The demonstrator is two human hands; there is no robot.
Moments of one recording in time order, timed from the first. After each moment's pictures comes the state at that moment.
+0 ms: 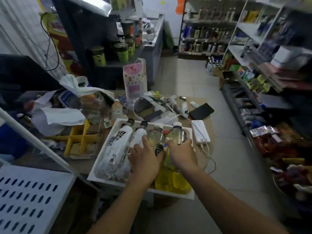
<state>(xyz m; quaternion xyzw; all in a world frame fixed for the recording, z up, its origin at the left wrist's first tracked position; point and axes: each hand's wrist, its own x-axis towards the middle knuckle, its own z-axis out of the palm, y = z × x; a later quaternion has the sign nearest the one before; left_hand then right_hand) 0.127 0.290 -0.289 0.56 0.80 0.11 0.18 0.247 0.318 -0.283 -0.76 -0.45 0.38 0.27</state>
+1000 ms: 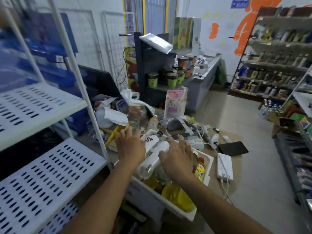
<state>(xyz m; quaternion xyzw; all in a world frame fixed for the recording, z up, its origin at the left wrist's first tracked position) 0.073 0.257 -0.206 0.48 0.86 0.16 -0.05 0.229 0.286 -0.211 -0.54 -0.79 0.21 0.17</state>
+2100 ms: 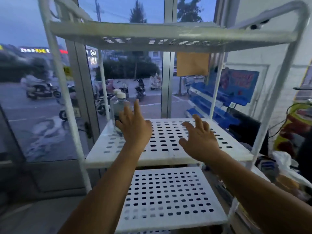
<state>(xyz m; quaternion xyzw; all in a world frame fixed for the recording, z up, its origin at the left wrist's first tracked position) -0.167 -0.053 -0.037 -0.01 0.92 0.26 -0.30 -0.098 0.133 -0.044 -0.03 -0.98 0.09 0.16</state>
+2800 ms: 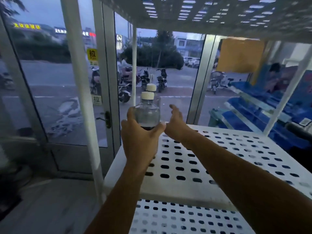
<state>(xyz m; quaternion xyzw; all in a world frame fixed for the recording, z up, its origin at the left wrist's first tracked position) -0.236 -0.138 -0.060 -0.05 0.76 0.54 -0.35 -0.305 -0.023 -0.039 0.07 -0.88 0.47 0.04</state>
